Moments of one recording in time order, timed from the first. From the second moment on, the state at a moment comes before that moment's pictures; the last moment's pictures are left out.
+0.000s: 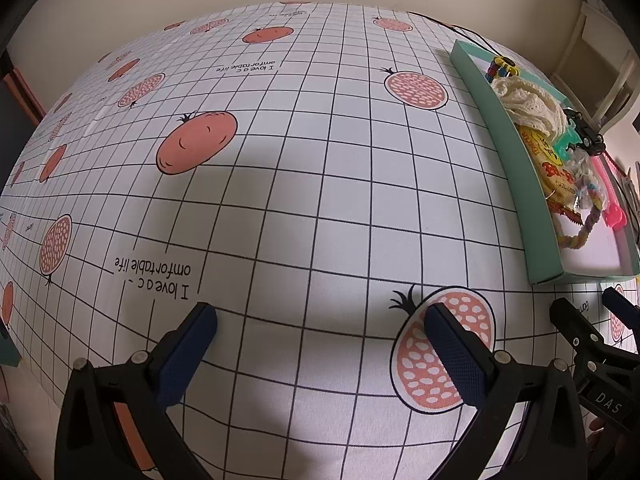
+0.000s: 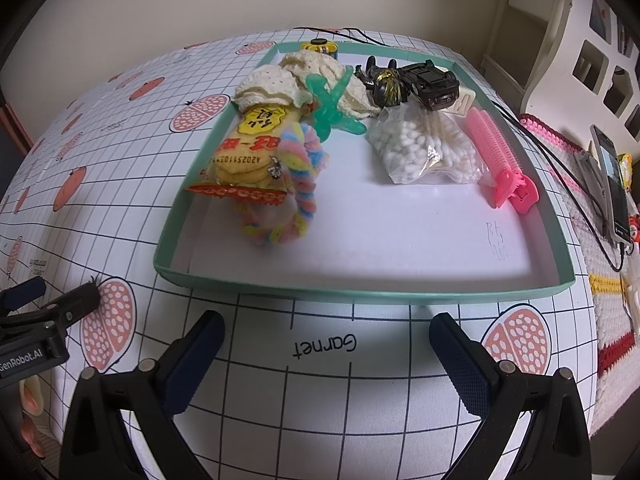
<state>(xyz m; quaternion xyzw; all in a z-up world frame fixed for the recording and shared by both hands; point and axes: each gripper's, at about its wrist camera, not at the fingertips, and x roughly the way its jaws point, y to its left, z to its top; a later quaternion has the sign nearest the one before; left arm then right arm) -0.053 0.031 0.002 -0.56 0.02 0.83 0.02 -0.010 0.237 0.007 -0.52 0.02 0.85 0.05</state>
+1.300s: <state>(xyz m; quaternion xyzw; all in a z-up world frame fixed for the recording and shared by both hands) -0.050 0.032 0.003 -0.56 0.02 0.83 0.02 -0.010 0.241 0.006 -0.52 0.02 0.85 0.05</state>
